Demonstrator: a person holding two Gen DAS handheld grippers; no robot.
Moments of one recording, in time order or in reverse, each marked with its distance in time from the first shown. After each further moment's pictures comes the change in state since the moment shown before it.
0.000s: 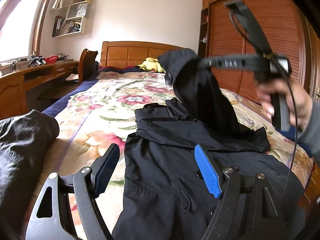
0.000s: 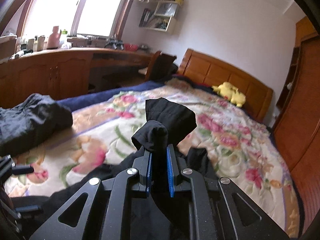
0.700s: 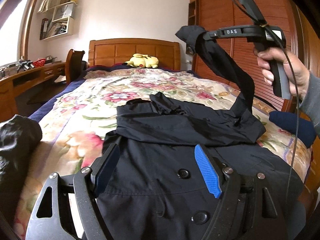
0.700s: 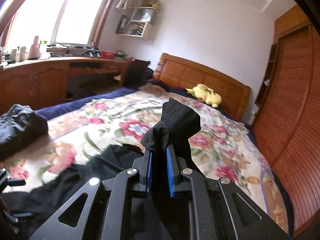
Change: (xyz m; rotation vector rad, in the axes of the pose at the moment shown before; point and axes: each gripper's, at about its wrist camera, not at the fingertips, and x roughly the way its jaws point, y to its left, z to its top) left arm 0.015 -0.039 -0.002 0.057 0.032 -0.049; right arm -0.040 -0.004 0.047 0.051 -0.060 -0.146
